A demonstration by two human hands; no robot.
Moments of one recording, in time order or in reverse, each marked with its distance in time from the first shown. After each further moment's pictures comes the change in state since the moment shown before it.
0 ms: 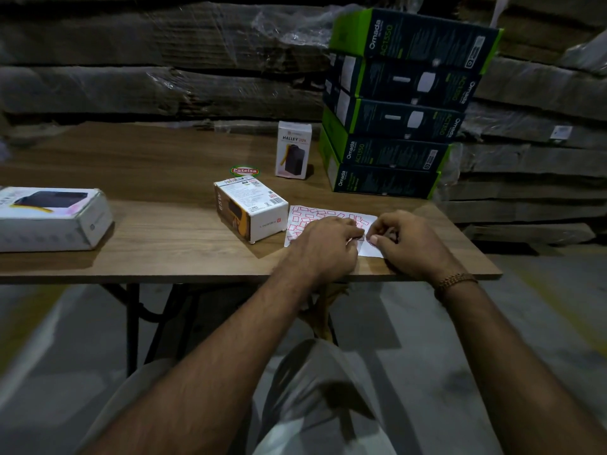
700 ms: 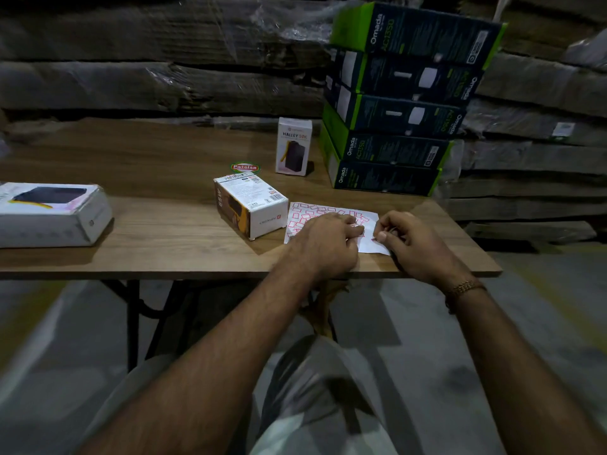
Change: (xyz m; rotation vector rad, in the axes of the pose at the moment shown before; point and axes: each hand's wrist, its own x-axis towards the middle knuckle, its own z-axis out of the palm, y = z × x) left_hand 0.003 -0.004 0.004 0.010 -0.007 -0.006; right_hand -0.013 0.008 -0.002 0.132 -0.028 -0.036
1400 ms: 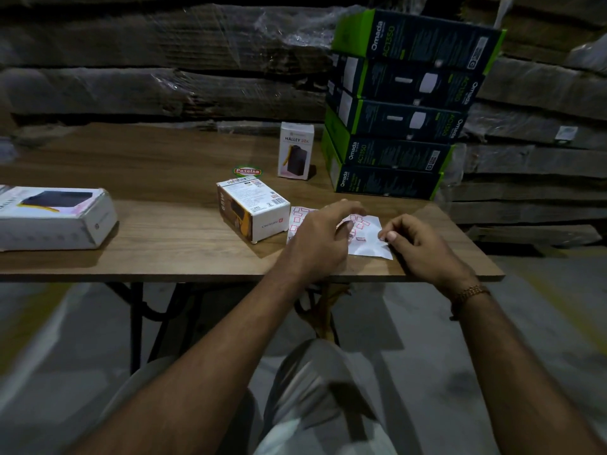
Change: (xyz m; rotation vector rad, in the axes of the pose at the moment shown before) left_hand -0.024 0.005 -0.012 -0.396 0.341 0.057; right_hand -0.003 0.003 -0.001 0.283 0.009 0.169
